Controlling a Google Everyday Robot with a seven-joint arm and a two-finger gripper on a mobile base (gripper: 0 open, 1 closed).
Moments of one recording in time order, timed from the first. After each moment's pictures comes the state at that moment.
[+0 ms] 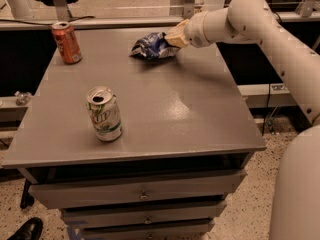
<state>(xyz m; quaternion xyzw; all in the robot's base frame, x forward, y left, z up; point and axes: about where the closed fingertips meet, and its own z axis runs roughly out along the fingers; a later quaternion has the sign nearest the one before) 0.792 -0.054 0.897 -0.52 0.67 0.13 0.52</state>
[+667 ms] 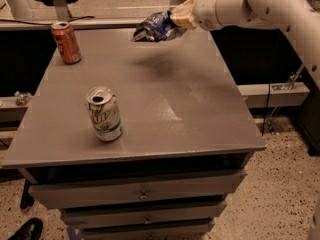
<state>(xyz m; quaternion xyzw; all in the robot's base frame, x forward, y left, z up) 0.760 -0.064 0.973 -0.53 0.62 0.08 0.57</state>
